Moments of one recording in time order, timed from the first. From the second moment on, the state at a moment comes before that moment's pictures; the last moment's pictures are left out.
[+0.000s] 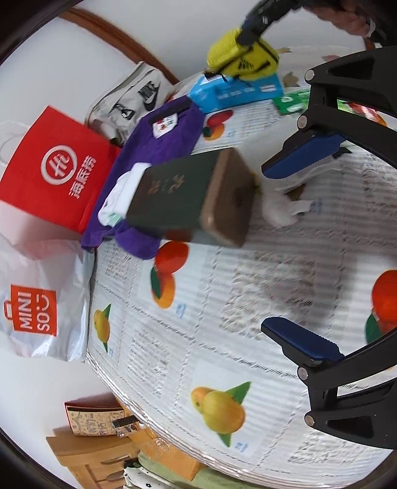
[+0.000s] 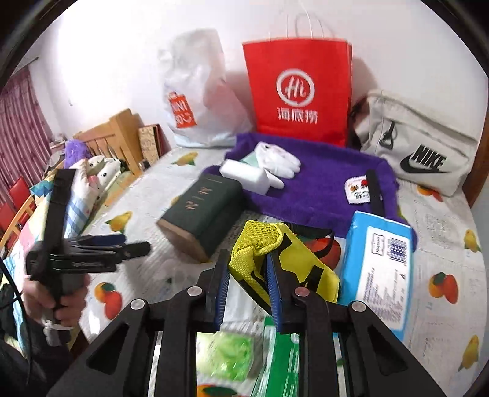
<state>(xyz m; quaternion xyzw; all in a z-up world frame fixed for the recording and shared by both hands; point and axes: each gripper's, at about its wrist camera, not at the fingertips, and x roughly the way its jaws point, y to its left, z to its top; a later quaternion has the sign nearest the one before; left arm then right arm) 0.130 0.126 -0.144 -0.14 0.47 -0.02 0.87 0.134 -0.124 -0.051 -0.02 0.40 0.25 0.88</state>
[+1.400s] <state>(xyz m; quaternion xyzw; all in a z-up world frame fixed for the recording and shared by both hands) 0.107 0.110 -0.170 -0.02 0.44 -0.02 0.90 0.031 -0.208 -0.116 -0.09 0.42 0.16 0.89</state>
